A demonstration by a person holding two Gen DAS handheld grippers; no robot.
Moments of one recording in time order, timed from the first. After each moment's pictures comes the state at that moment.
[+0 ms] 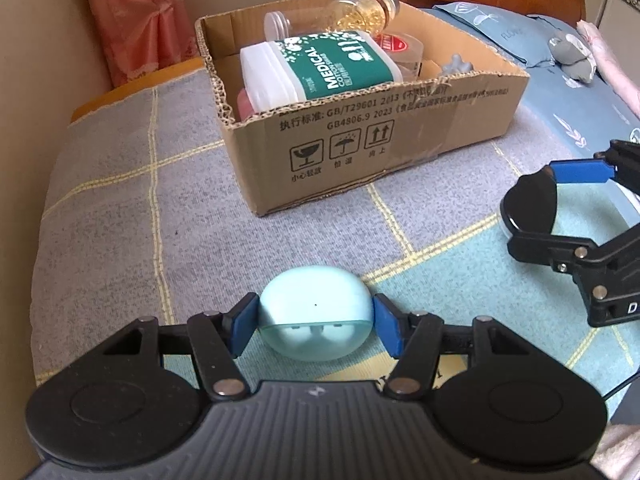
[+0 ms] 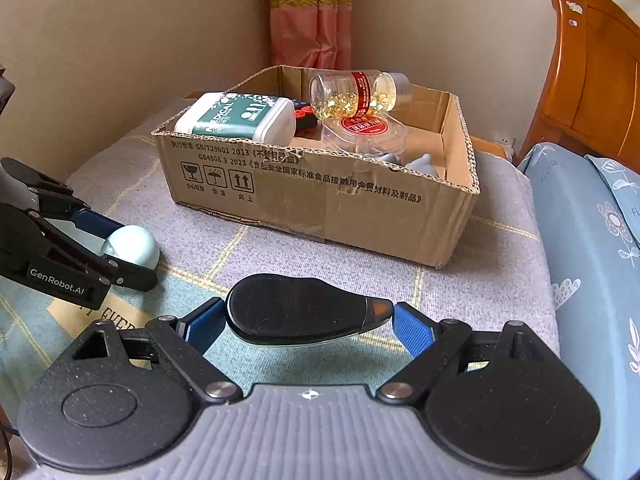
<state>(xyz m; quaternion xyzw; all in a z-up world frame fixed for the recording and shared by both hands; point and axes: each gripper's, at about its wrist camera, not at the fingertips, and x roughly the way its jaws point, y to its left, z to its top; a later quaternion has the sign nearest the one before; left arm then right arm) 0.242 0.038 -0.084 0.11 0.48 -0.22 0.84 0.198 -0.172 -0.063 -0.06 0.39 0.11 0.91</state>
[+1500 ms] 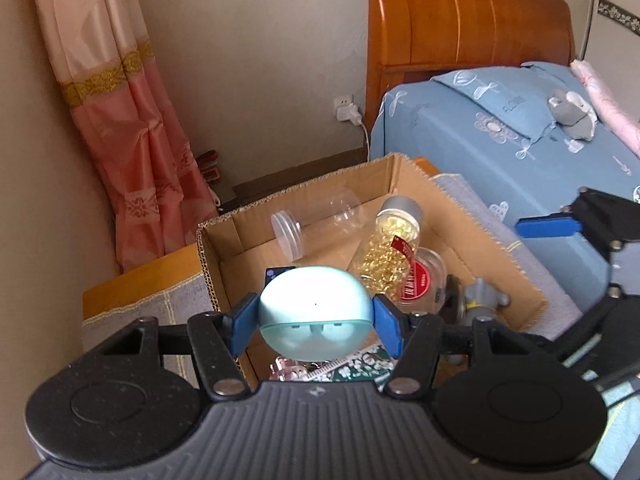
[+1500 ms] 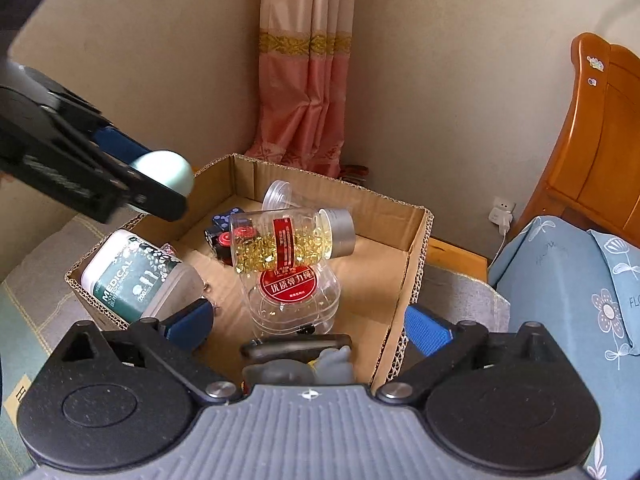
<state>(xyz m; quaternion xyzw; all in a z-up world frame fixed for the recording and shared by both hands) 0.372 -0.021 0.022 0.13 0.40 -0.24 0.88 0.316 -0.207 0.002 -0.10 0.35 0.13 0.92</state>
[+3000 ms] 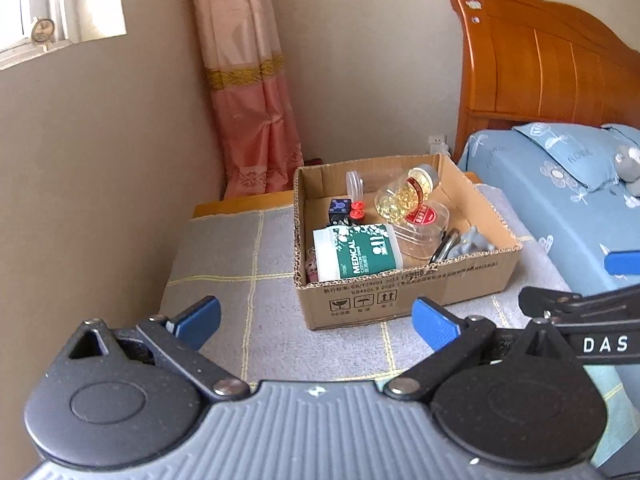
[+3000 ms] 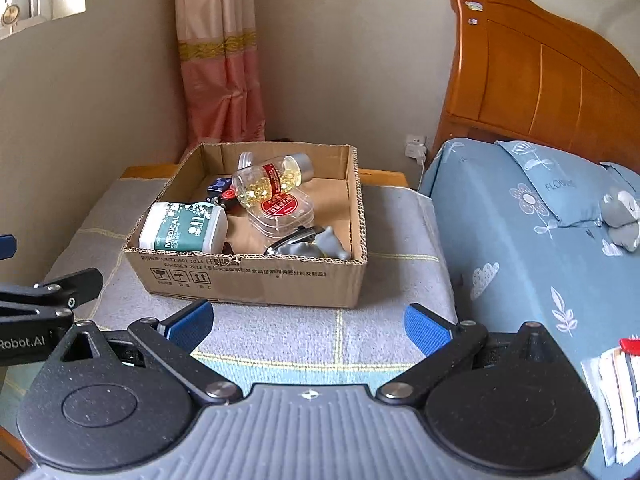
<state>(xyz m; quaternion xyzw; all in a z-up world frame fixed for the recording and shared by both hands) 0.186 0.011 0.040 0.07 0.34 -0.06 0.94 0.170 -0.179 0.045 0.00 0.37 -0.03 0.93</state>
